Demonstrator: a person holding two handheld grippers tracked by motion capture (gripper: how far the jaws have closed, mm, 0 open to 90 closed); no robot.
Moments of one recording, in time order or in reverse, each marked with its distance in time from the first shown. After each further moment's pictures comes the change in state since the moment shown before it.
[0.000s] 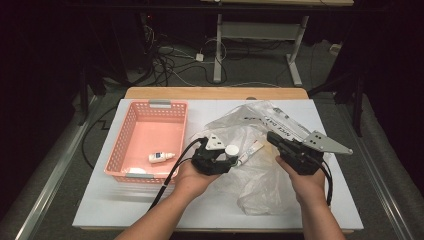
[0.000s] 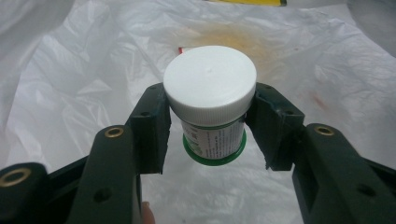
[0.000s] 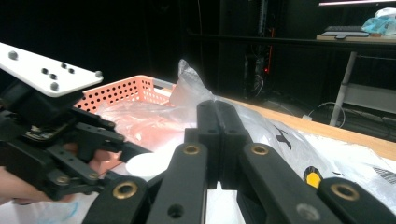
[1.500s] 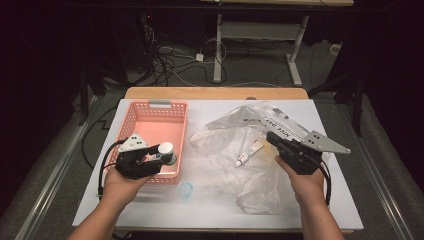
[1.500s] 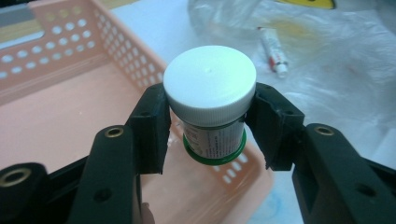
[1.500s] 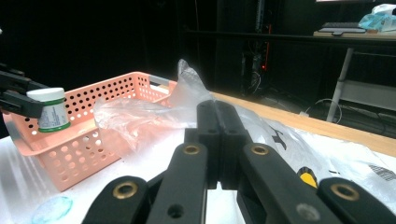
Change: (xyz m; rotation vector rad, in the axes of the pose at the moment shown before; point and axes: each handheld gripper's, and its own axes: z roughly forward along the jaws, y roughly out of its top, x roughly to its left) left arm 0.069 -0.066 -0.150 -0.047 0.099 -0.112; right arm -0.001 -0.002 0.003 0.011 -0.015 0.010
